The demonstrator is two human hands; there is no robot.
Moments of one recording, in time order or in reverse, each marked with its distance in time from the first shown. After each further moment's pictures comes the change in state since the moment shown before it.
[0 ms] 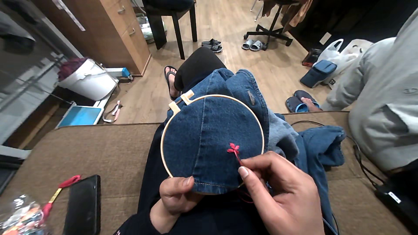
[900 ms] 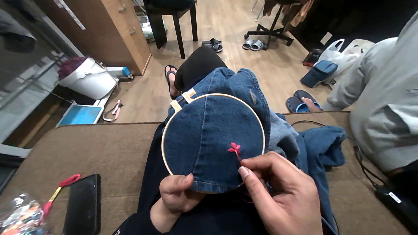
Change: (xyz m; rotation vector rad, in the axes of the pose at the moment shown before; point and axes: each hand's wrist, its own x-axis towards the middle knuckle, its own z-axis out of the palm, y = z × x) left_hand 0.000 0.000 0.001 -0.054 0.029 -0.014; right_hand -0.002 0.002 0.002 -0.002 0.018 -0.009
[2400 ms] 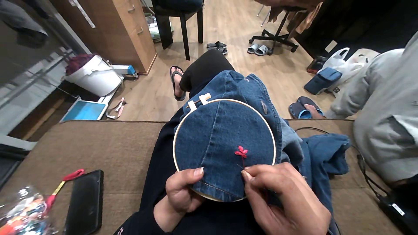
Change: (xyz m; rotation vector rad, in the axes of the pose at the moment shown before) left_hand 0.005 0.004 0.010 0.038 0.099 0.025; right_hand 0.000 0.011 0.005 -0.306 0.076 -0.410
